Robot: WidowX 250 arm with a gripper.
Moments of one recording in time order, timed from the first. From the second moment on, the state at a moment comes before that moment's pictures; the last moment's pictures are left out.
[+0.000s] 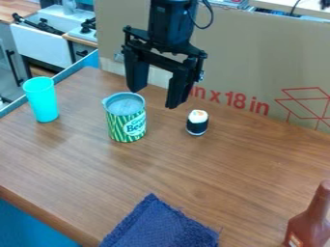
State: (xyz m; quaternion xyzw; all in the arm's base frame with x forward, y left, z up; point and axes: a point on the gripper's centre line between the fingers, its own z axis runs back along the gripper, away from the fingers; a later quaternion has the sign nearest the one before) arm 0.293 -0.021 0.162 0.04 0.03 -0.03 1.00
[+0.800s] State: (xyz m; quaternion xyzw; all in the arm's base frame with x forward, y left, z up) arm 0.377 -0.026 0.124 0.05 0.00 -0.10 0.99
